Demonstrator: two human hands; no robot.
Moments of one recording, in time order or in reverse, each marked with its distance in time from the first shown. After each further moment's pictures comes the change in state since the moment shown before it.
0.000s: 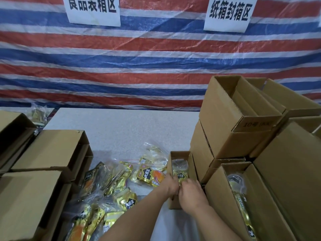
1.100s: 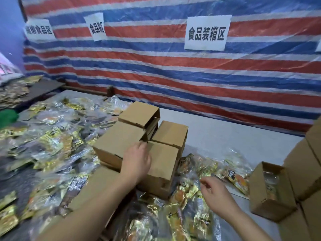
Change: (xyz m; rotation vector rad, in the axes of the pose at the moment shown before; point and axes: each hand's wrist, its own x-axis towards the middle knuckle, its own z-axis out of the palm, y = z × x) left_hand -0.303 -0.184 -0.315 0.633 1.046 0.167; right_hand -0.137 -0.228 -0.010 0.423 -0.041 -0.438
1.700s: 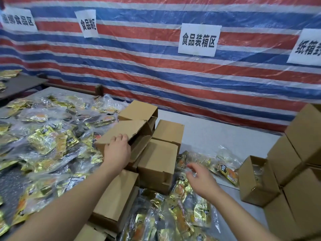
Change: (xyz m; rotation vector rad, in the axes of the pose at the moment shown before) left_hand 0.014 -0.079 -0.042 0.213 -0.110 -0.081; right_hand -0.010 -0.090 0.025 -0.009 0.049 0.044
